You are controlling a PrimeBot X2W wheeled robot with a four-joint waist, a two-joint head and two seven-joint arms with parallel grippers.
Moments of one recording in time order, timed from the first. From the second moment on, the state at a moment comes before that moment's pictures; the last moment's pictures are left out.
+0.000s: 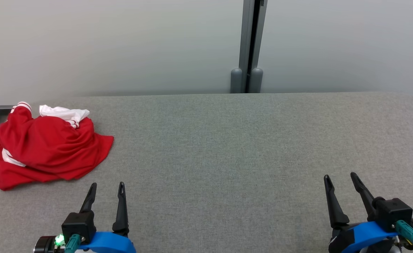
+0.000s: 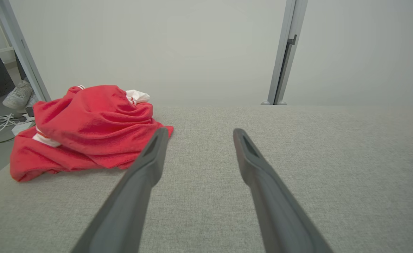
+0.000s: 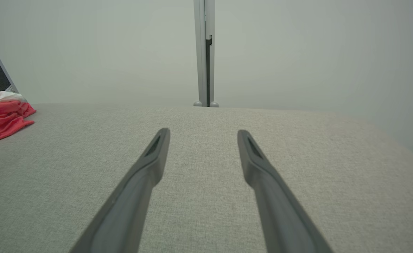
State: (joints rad) left arm -0.02 0.20 -0.25 0.26 -0.28 0.12 -0.20; right arm -0.01 -0.05 -0.05 0.17 0.07 0.13 -0.13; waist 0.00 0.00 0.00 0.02
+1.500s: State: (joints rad) left arm 0.00 0.21 -0.23 0.22 -0.33 0.17 -0.23; right arm -0.02 -0.05 -0.02 0.17 0.08 0.13 -0.14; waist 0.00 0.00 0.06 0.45
